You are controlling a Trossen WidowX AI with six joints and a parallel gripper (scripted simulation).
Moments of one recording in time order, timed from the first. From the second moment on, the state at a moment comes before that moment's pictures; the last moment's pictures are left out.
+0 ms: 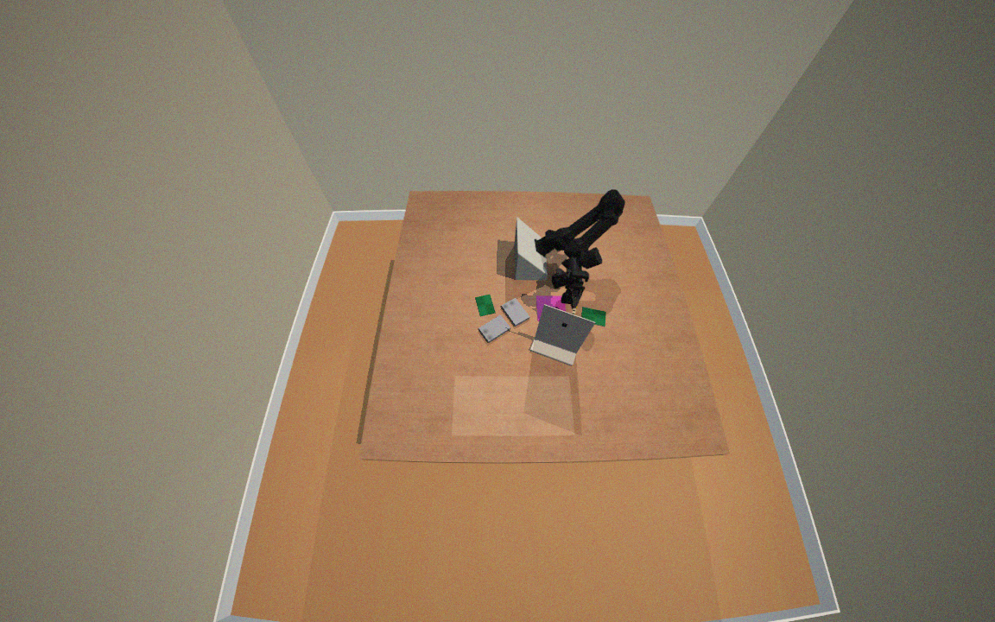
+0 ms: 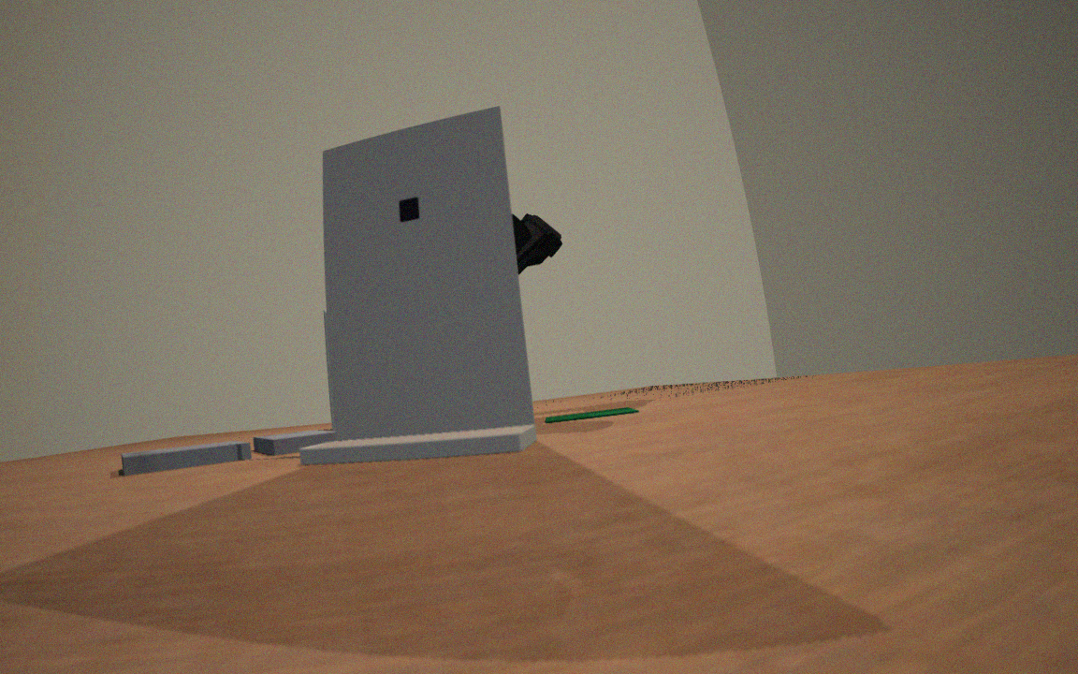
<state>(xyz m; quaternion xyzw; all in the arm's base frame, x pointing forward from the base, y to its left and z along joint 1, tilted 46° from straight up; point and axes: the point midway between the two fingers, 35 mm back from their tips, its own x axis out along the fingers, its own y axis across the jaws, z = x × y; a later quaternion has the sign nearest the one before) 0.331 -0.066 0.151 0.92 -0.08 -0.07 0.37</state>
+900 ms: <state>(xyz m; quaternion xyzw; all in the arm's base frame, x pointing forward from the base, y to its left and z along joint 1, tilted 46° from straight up) 0.324 -0.061 0.155 0.92 -0.08 -0.07 0.37</state>
